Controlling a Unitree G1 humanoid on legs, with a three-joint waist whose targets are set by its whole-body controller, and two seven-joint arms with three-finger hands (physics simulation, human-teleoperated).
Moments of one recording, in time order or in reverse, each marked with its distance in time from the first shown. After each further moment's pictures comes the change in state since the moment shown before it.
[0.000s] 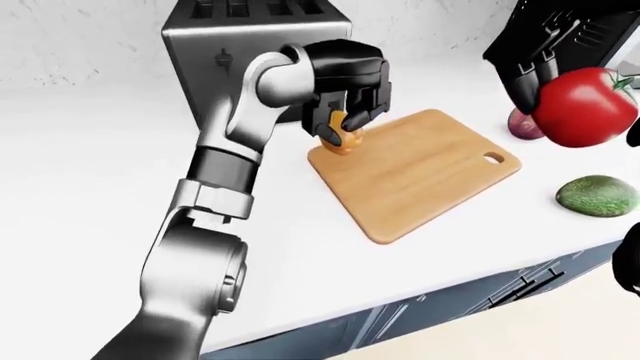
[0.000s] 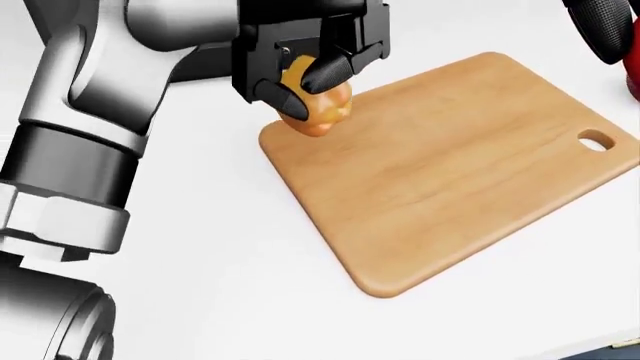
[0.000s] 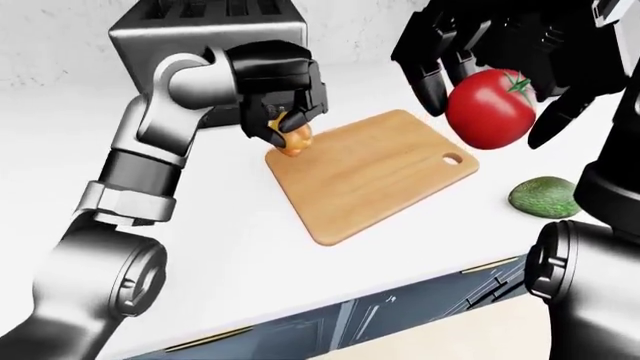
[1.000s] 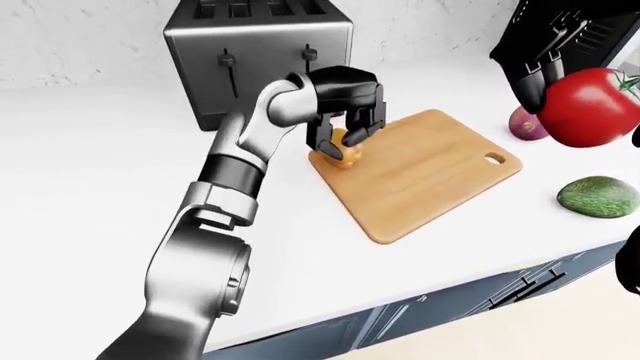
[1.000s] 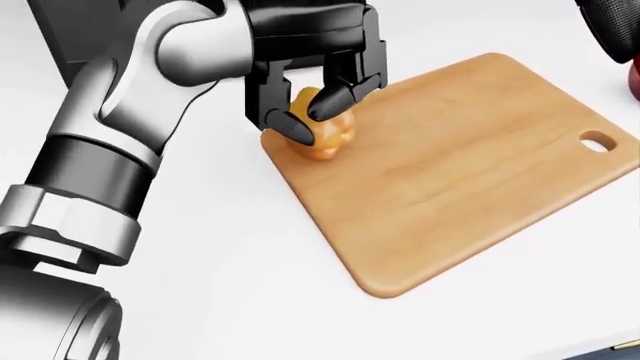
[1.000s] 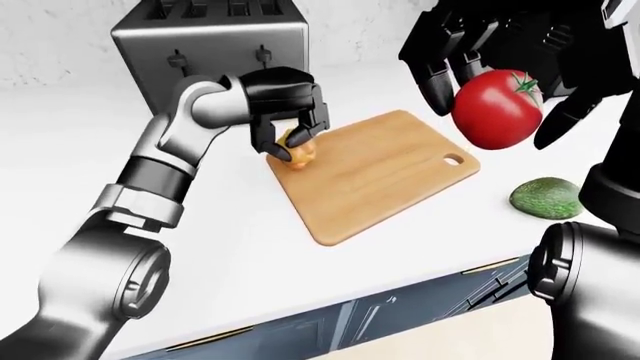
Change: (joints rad) left arm 0.006 -0.016 -0.018 0.189 0.044 -0.078 0.132; right arm 0.010 -0.010 -0.016 0.016 -0.002 -0.011 0.000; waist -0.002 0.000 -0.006
